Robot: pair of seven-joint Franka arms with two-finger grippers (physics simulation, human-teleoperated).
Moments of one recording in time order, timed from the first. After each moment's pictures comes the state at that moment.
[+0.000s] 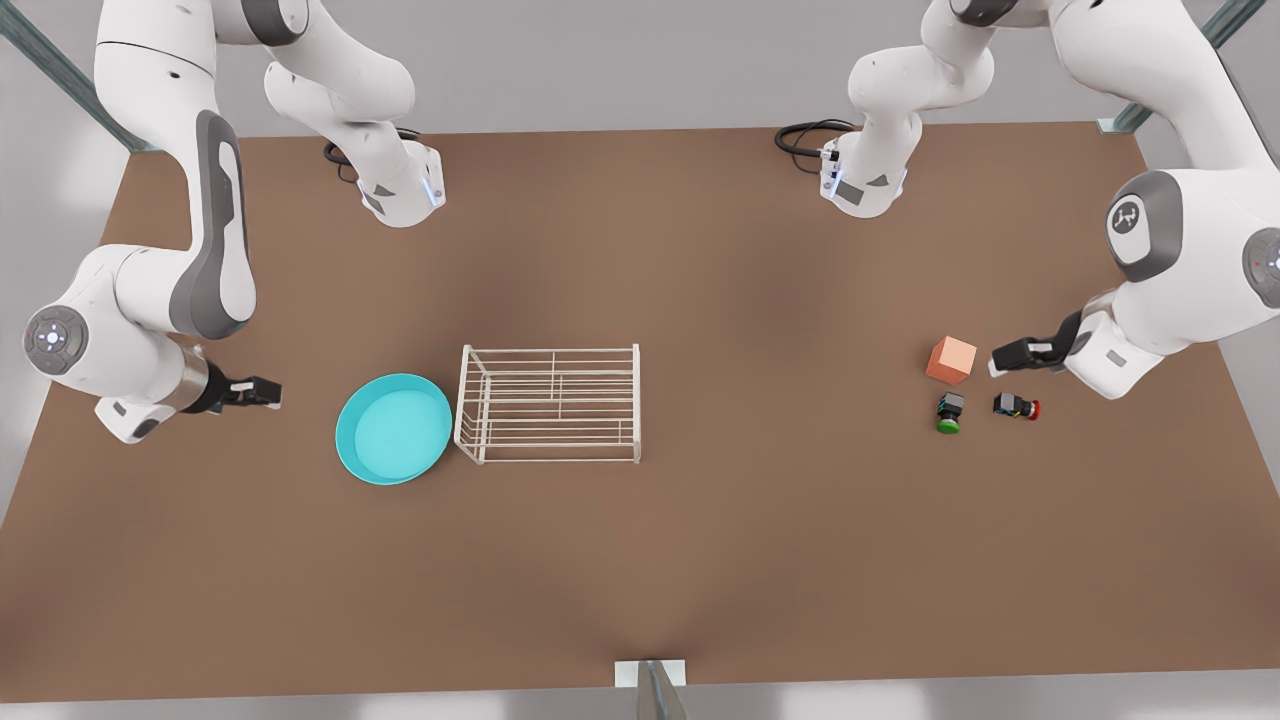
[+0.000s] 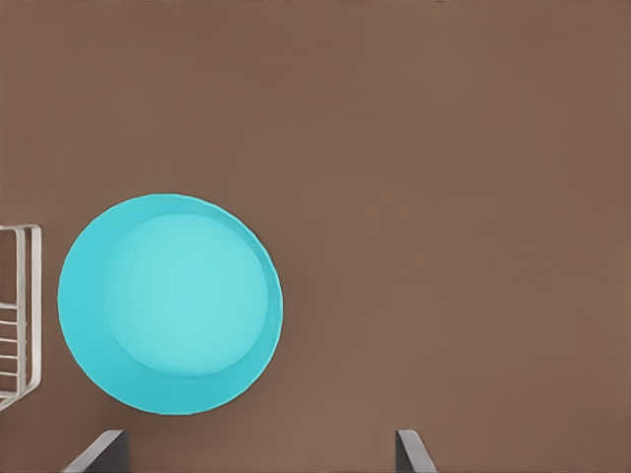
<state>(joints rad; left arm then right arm) 0.11 0.18 -0.07 -1.52 -0.09 1.61 -0.02 -0.01 0.19 -0.11 -1.78 0.02 1.87 -0.20</state>
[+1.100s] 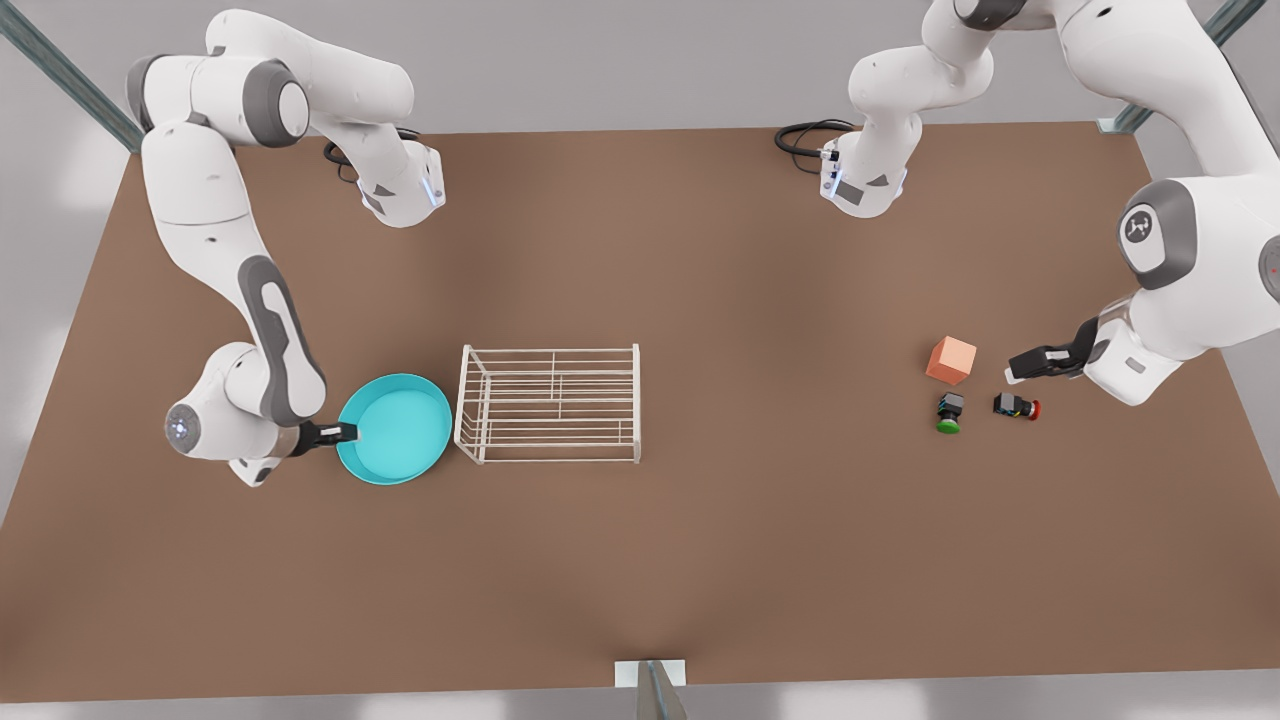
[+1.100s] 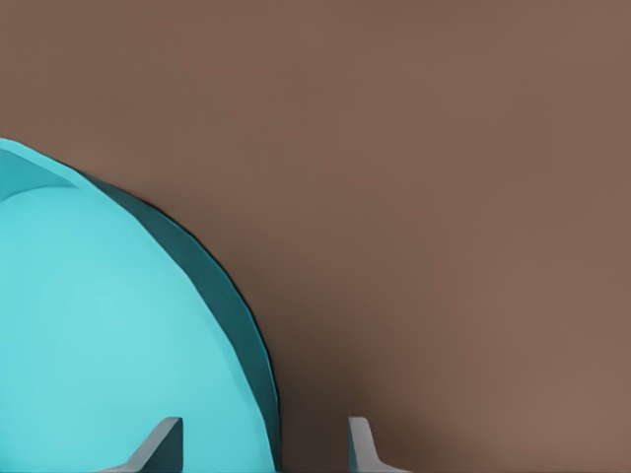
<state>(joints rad) 0.14 0.19 -0.07 -1.53 -0.07 1.63 -0.01 -0.11 0.59 -0.04 -1.90 0.30 2.21 -0.48</state>
